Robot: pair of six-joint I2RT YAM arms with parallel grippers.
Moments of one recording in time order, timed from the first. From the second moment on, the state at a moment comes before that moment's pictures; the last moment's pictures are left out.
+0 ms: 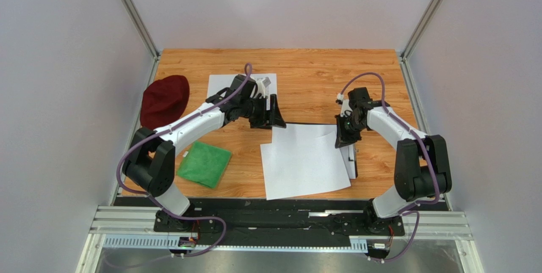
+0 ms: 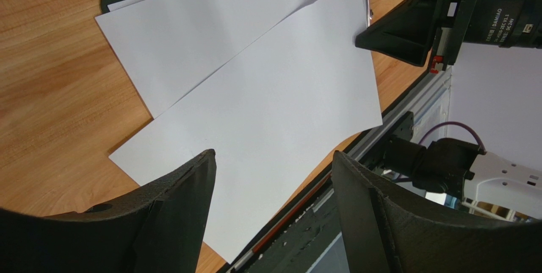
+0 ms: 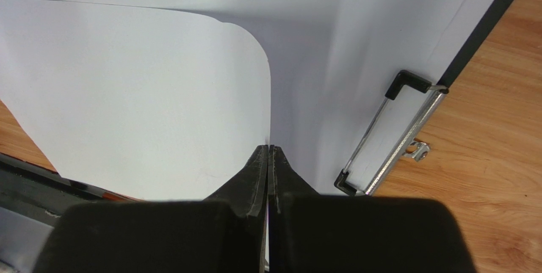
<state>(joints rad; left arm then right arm) -0.57 1.61 1.17 -0.36 0.47 -0.59 0.16 1.56 0.99 -0.74 -0.28 0.09</state>
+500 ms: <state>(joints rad) -0.58 1.62 1.18 -0.35 0.47 -0.59 0.11 1.58 0.97 -0.60 -0.31 0.25</state>
